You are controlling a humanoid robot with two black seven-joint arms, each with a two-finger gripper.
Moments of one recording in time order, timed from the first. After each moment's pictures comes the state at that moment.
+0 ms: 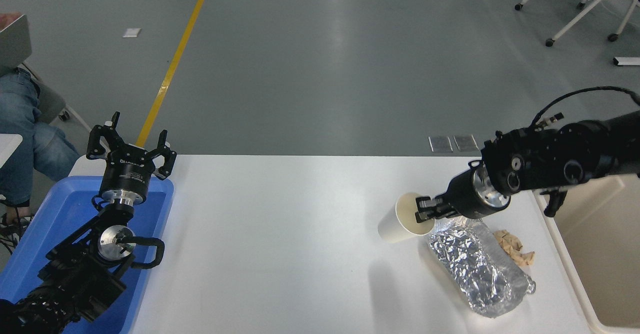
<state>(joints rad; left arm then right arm) -0.61 0.21 -0.90 -0.40 -0.07 -0.57 -0.54 1.88 -0.30 -1.16 1.40 -0.30 0.22 0.26</state>
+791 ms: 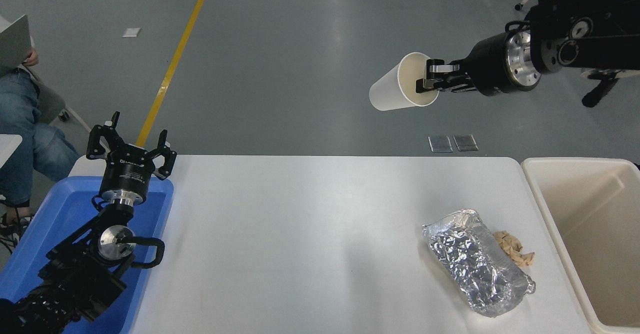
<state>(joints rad) -0.61 0.21 -0.90 -0.40 -0.07 -0.57 -0.54 2.11 -0.42 -1.16 1.20 -0.15 0.27 0.26</state>
